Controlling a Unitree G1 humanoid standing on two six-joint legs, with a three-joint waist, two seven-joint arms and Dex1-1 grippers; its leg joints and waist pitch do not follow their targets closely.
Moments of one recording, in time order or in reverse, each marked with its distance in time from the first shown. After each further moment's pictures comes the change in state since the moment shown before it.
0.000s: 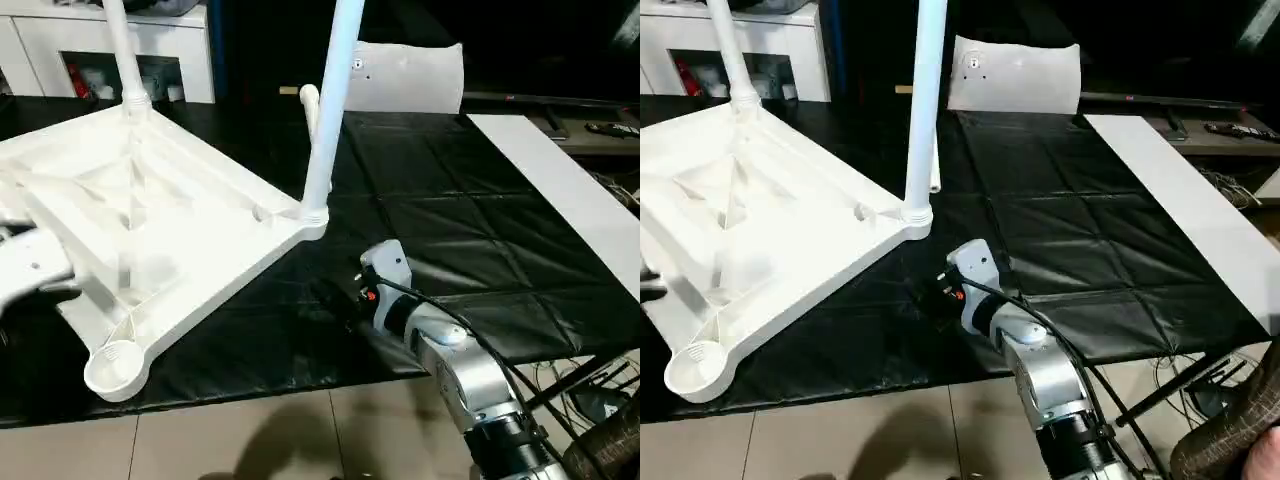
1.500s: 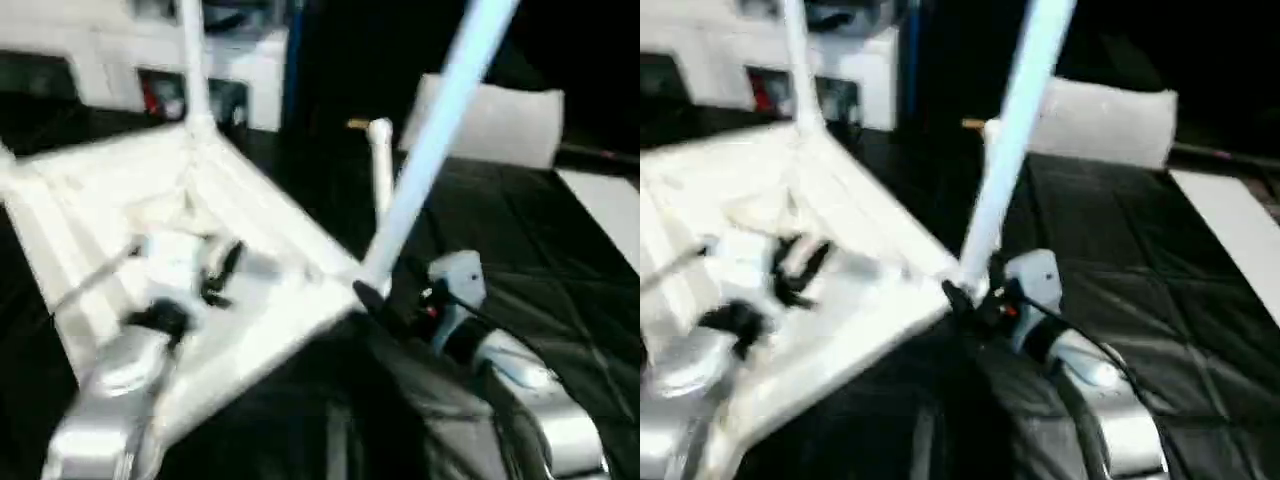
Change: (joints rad) left arm 0.122 -0.711 -0.171 -0.481 -0.021 0.183 0.716; right arm 0.270 -0.135 -0.087 -0.509 0.132 0.147 0.050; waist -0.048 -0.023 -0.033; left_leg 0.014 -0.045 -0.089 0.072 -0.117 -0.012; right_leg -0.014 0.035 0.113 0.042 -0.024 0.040
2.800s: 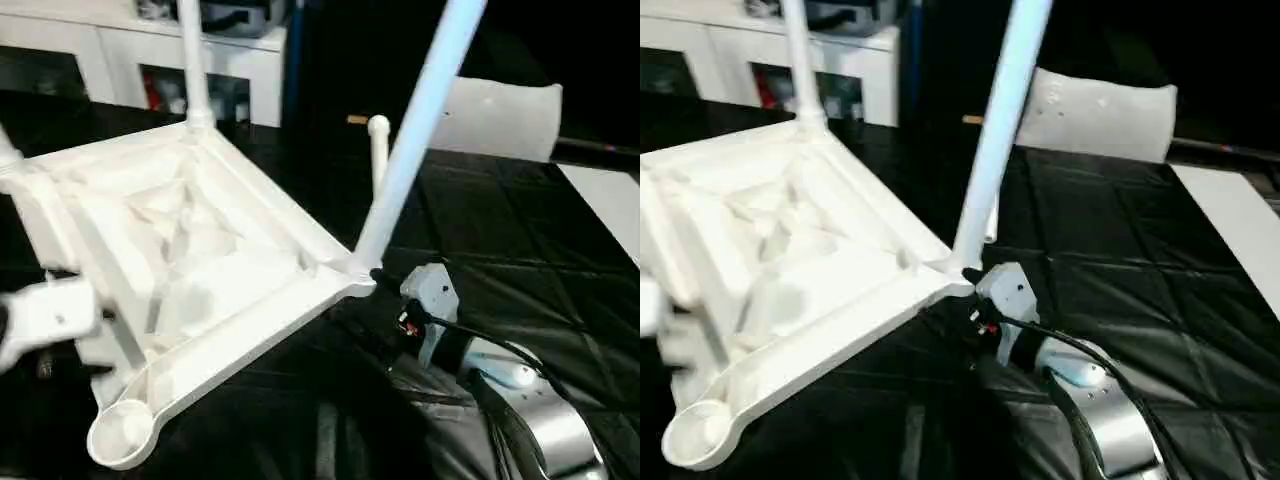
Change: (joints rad) left arm -0.005 0.950 -0.035 0.414 0.095 -0.416 -1.000; right arm 0.008 -0.094 0.116 0.008 -0.026 -0.032 0.080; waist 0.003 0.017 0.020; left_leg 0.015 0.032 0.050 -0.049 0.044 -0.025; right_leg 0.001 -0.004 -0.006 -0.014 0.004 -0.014
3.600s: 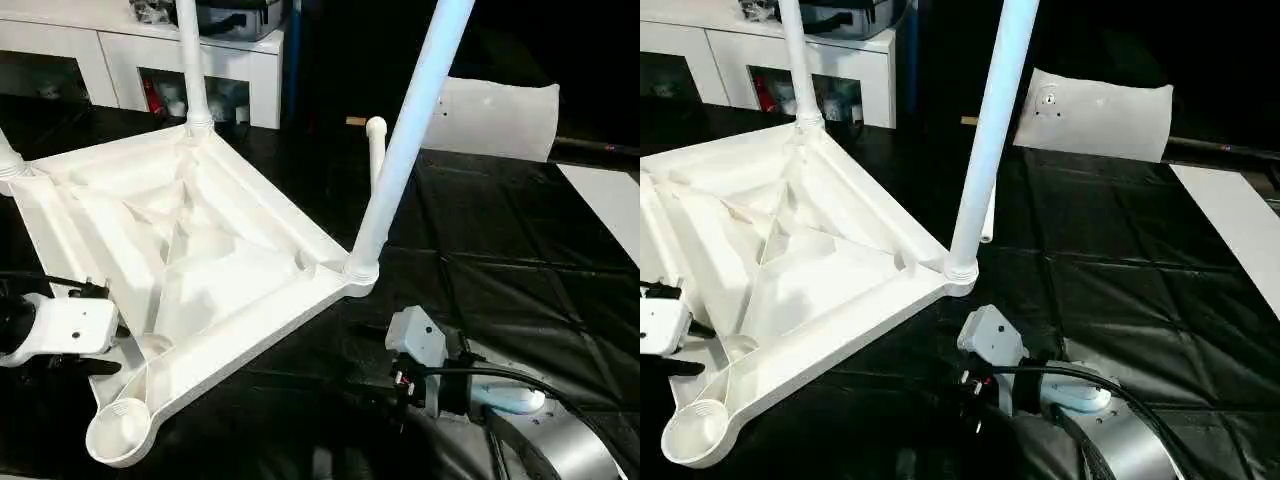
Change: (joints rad) left arm -0.127 -0.024 -0.121 0.134 0.074 -0.212 -0.061; right arm 0.023 -0.153 0.120 -0.092 0.020 0.070 0.187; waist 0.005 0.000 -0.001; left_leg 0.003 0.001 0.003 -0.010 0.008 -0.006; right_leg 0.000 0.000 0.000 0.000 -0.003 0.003
